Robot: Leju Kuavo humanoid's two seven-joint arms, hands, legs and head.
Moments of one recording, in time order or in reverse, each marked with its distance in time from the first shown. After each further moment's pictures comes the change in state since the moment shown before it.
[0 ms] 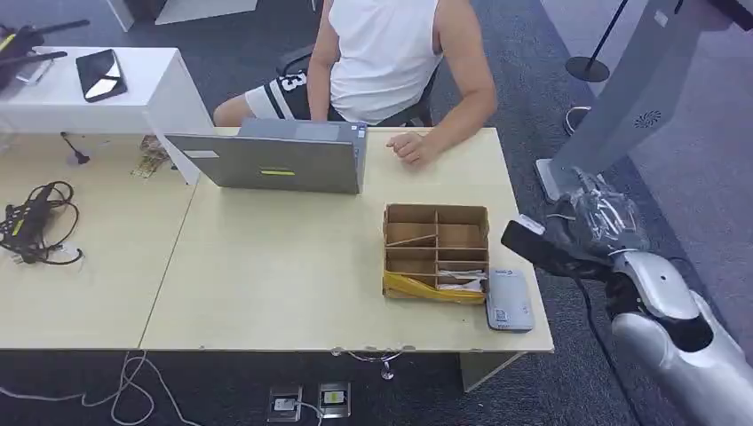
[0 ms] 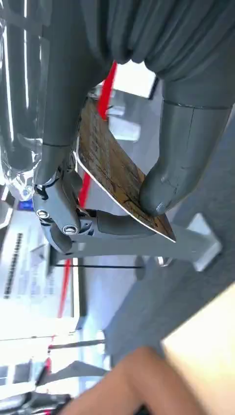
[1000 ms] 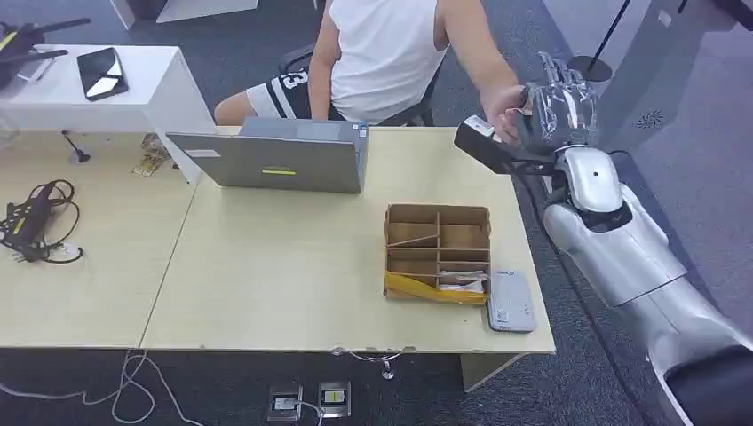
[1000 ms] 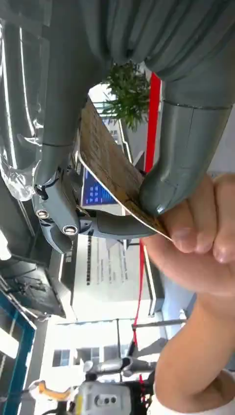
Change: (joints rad) left arm -0.023 0.002 -0.099 0.000 -0.071 0.000 0.001; right arm -0.460 0.341 0.204 0.645 0.210 -0.302 -0.116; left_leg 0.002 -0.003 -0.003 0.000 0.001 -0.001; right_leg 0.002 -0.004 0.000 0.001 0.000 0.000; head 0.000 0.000
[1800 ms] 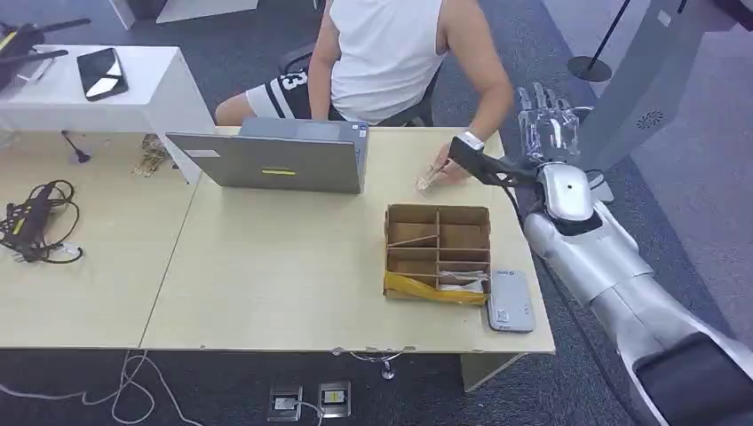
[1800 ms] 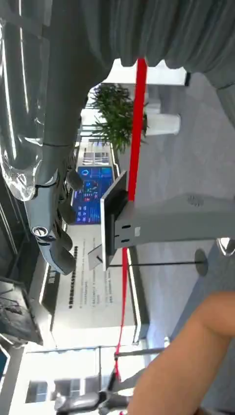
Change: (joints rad) left arm 0.000 0.001 -0.024 0.000 0.001 0.000 0.000; right arm -0.010 0.080 0.039 0.223 -0.019 -0.128 0.015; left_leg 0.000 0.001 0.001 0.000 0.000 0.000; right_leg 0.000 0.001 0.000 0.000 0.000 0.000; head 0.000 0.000
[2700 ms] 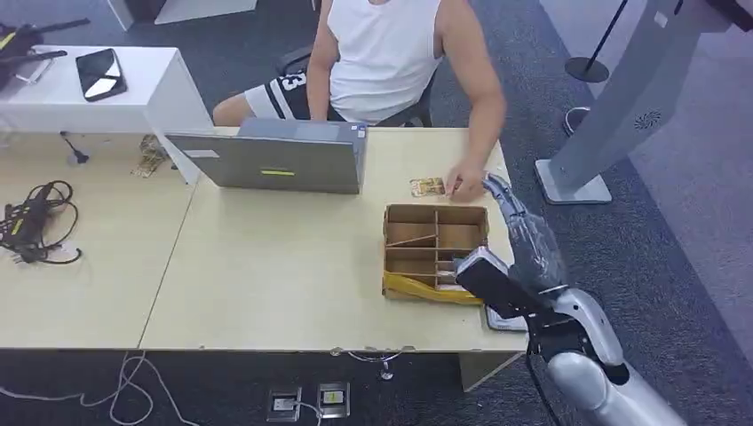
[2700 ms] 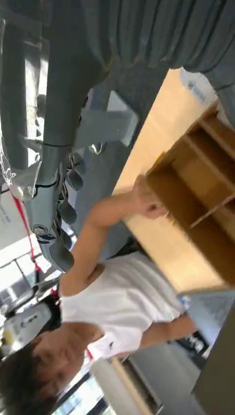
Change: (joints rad) left arm 0.007 0.000 0.004 0.000 0.086 0.000 0.010; right arm 0.652 -0.240 -0.155 -0.937 -0.404 0.052 -0.148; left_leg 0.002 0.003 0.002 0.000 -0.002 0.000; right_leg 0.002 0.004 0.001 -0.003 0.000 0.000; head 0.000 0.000
